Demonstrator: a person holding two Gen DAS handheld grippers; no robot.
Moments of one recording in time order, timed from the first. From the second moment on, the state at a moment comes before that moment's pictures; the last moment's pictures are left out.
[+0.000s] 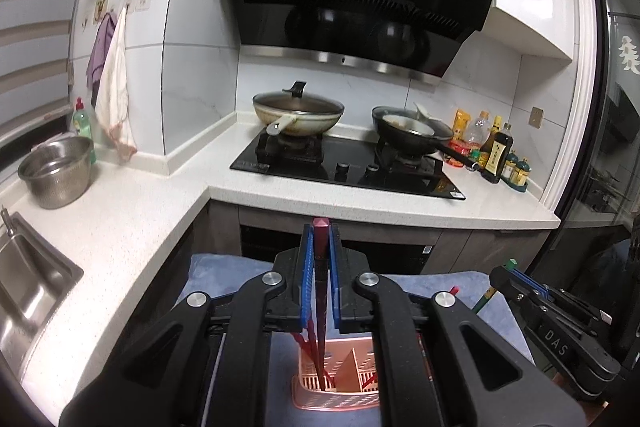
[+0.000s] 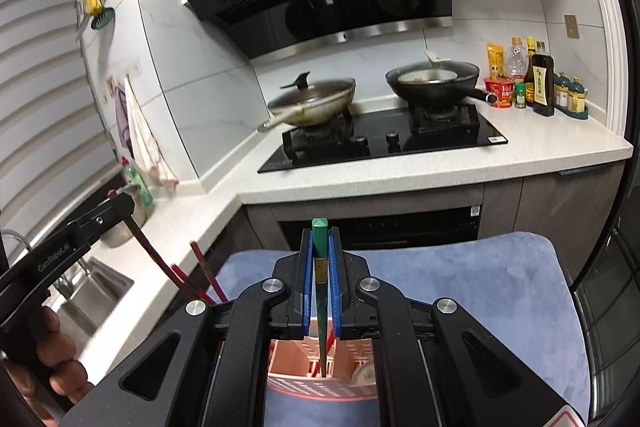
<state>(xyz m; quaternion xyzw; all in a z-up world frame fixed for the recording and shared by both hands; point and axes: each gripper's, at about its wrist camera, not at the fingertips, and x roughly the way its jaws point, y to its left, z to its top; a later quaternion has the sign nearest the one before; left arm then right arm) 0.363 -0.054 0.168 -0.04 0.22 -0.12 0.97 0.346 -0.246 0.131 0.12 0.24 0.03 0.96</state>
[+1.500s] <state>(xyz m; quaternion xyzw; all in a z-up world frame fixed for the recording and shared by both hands) 0.224 -0.017 0.053 -0.01 0.33 -0.07 0.94 0.176 -0.205 0.040 0.06 0.35 0.02 0.94</state>
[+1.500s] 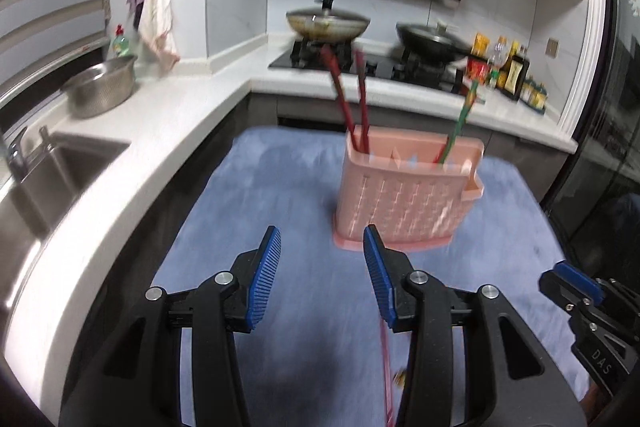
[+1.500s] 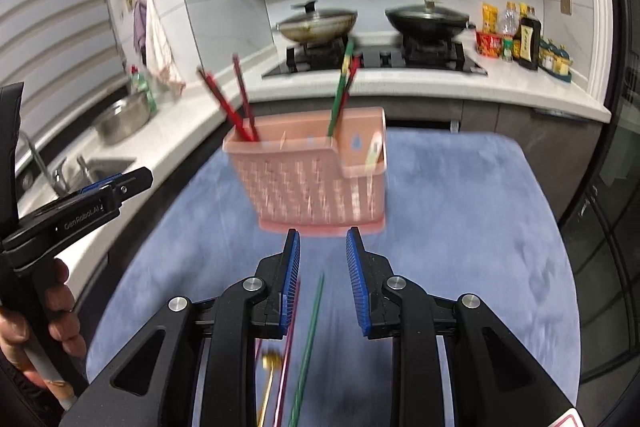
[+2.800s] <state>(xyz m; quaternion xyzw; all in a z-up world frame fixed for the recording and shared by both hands) 0.114 -0.003 -0.070 0.00 0.47 -0.08 0.88 0.091 -0.160 -0.092 0.08 0.48 0.02 0.88</state>
